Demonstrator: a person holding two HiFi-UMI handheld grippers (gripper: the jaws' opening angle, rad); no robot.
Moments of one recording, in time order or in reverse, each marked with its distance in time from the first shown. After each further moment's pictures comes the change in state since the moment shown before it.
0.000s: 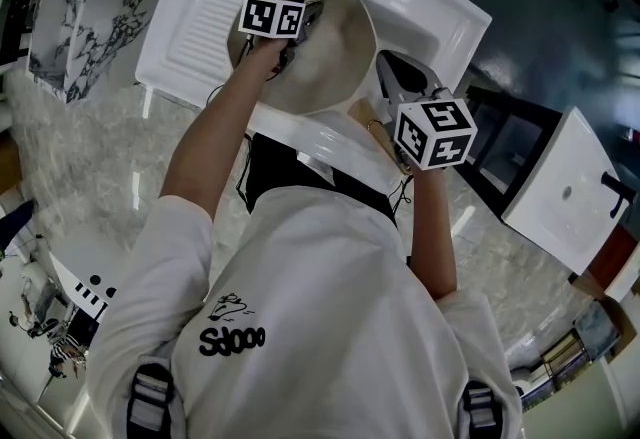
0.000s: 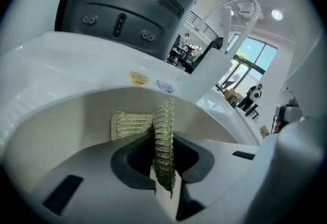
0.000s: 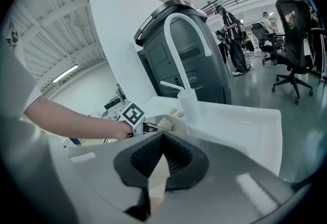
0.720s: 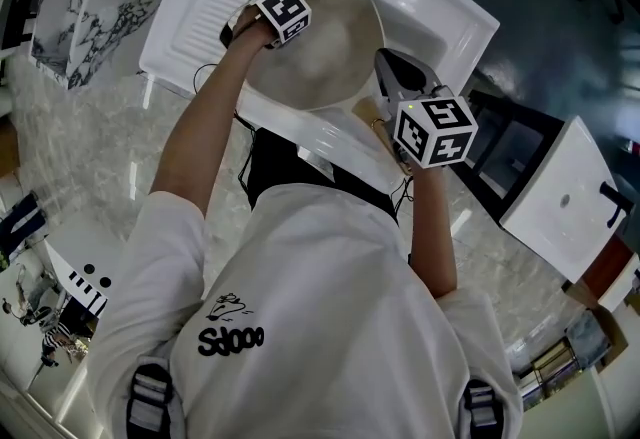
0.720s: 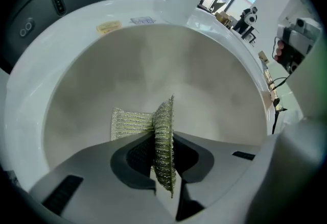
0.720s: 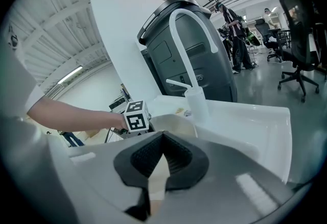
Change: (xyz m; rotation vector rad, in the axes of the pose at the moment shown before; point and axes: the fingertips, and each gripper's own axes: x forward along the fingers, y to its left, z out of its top) left arm -0.031 0.036 -0.076 0.483 0.661 0.106; right arm 0.009 0.015 -0.001 0.006 0.013 0.052
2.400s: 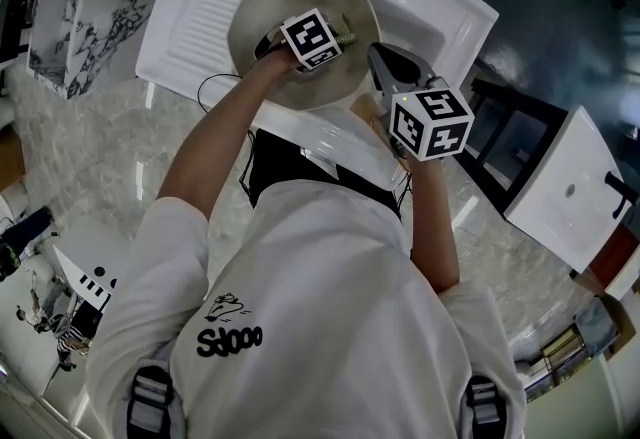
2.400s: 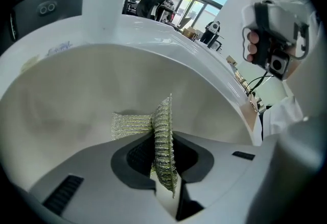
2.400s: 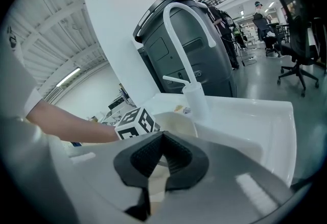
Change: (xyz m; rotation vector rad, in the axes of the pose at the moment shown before) left arm 0.018 -0.109 0.061 0.202 -0.211 -0.210; right arm 0.010 -0.004 -0.004 0.036 0.025 0.002
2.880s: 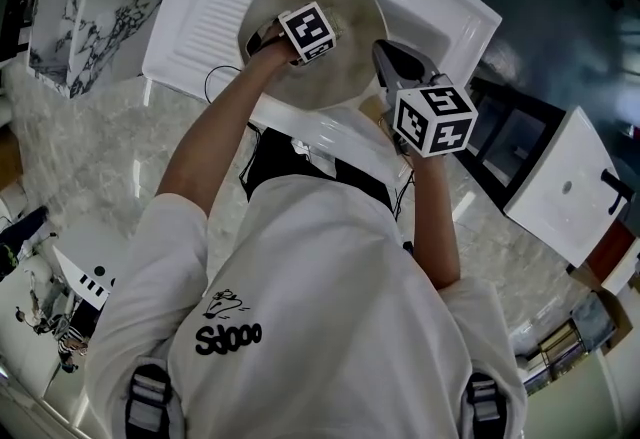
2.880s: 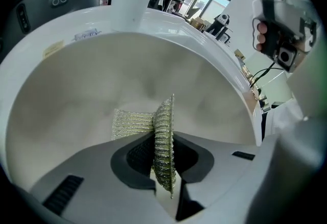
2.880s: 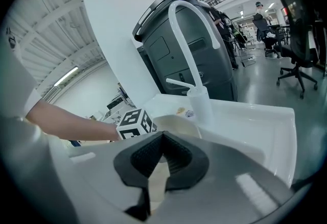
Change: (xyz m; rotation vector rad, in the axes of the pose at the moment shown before) left arm -0.021 0.029 -0.031 -0.039 0.106 0.052; right arm 0.008 0.009 0.015 -0.002 0.013 -0.021
